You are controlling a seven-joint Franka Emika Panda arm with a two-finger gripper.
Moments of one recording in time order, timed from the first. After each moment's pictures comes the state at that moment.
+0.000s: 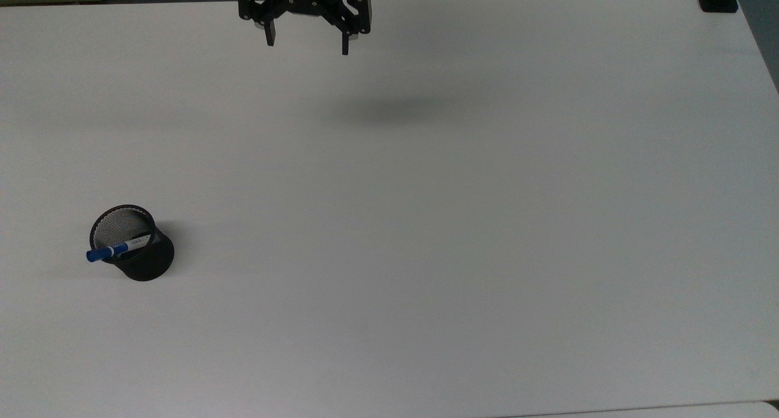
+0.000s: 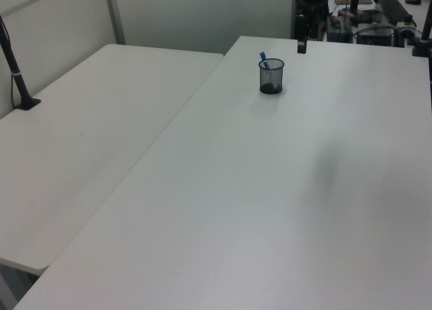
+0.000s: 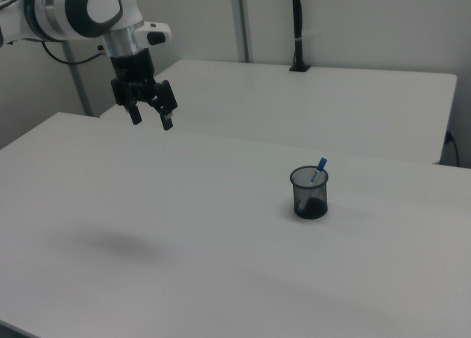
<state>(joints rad) 0.08 0.10 -0.03 -1.56 -0.07 1.67 0.11</state>
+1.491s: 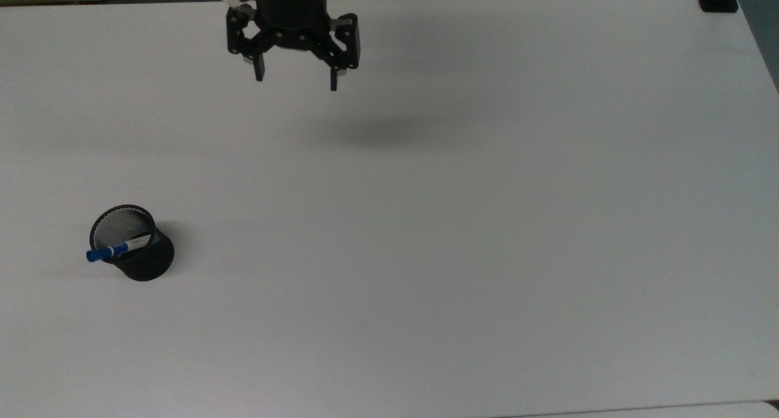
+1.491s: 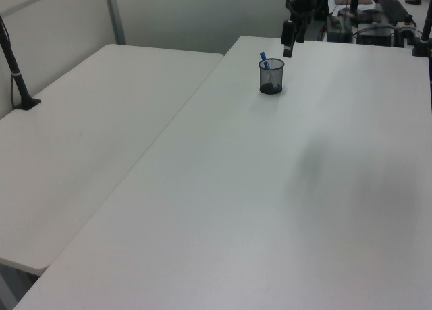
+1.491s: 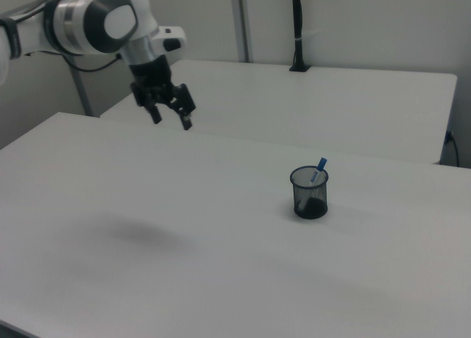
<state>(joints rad) 0.06 0.14 -0.04 -1.58 -0.07 1.85 0.11</state>
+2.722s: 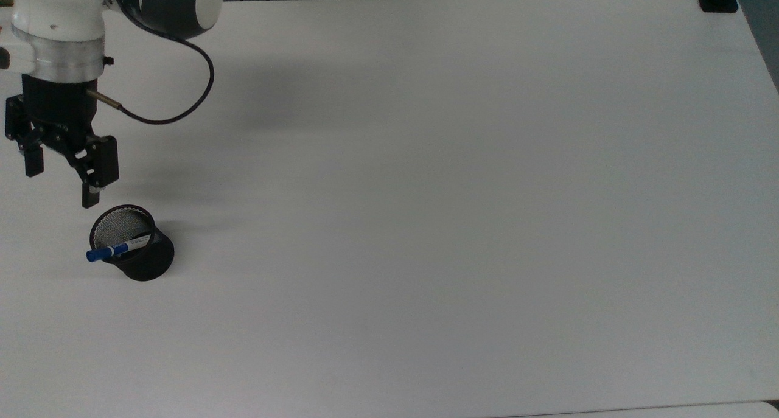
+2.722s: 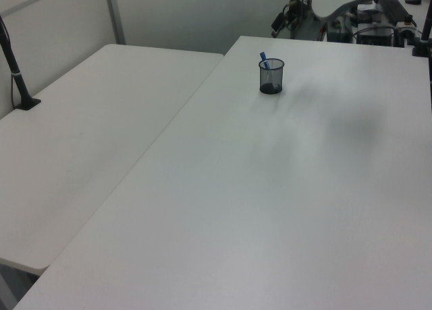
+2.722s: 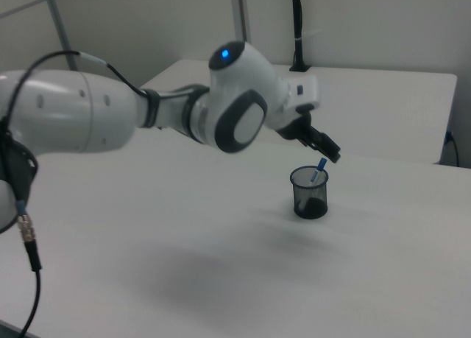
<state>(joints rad) -0.28 0.43 -0.10 -1.59 -0.07 2.66 0.14</state>
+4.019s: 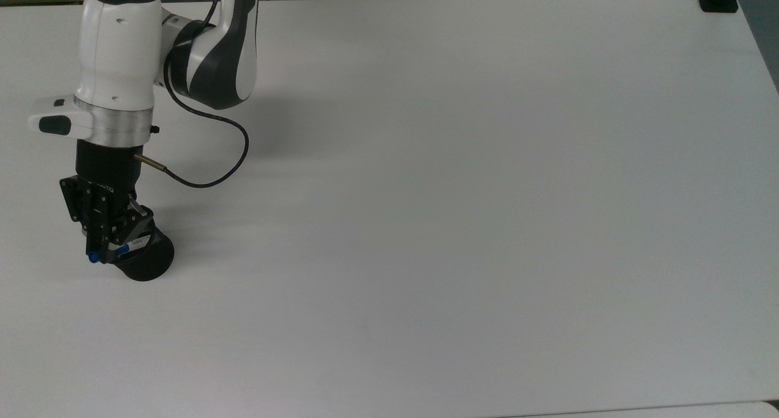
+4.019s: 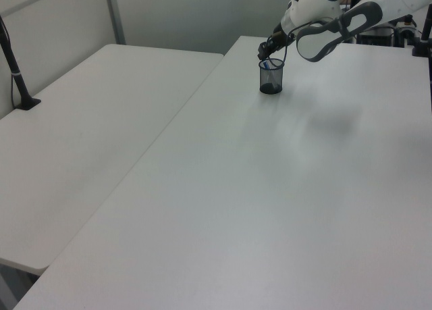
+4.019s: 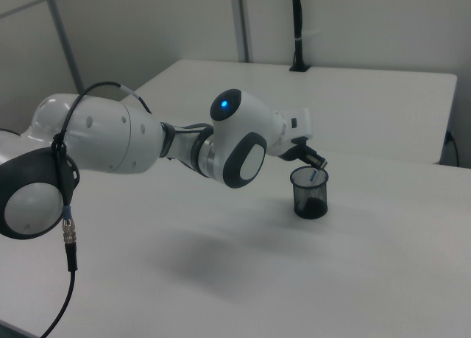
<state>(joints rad) -0.24 0.61 -0.09 -1.59 -0.04 2.97 0.21</state>
